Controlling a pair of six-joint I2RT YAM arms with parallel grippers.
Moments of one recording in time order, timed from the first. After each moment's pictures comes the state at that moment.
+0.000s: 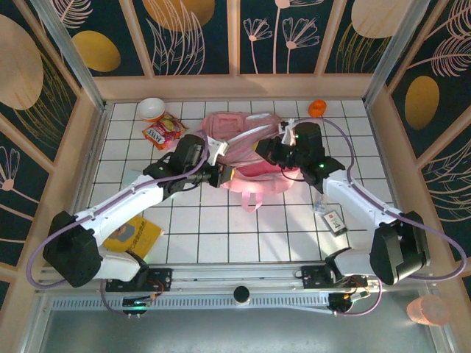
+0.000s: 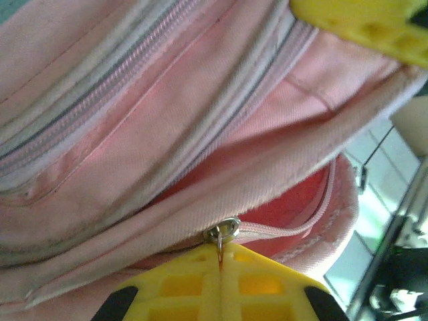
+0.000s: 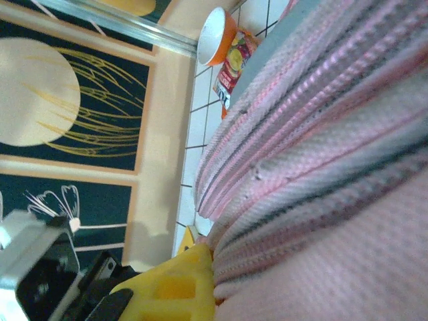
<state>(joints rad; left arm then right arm) -0.65 1.37 1.02 -0.30 0.38 -0.41 0.47 1.32 0.93 -0.03 -0.53 0.91</state>
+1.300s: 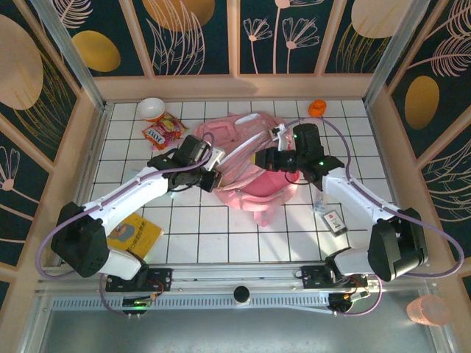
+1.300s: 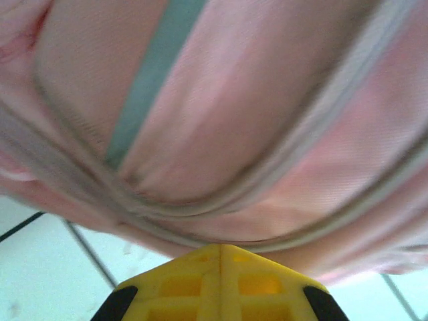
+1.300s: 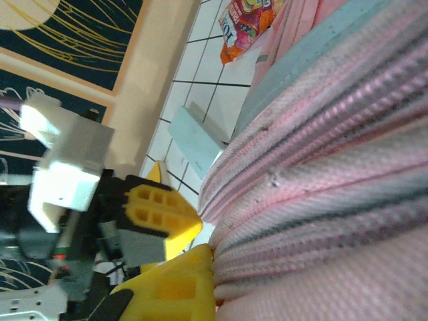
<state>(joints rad) -0.63 1.45 1.08 -0.61 0.17 -0.15 0.43 1.35 0.95 -0.17 -0.71 0.59</state>
